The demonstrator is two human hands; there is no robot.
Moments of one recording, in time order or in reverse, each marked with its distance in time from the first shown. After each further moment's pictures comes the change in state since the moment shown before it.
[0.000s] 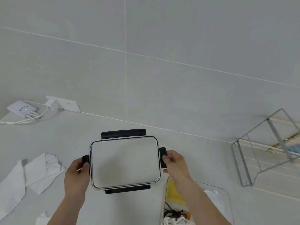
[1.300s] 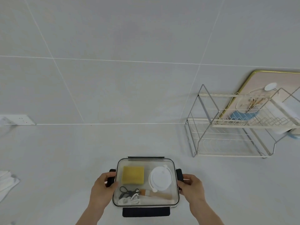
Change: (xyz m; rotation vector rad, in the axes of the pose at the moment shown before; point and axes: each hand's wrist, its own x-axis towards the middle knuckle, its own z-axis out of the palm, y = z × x) left_hand -0.192 -0.024 0.132 0.287 -0.518 0.049; right_hand -0.066 0.175 -0.218 0.179 0.372 0.225
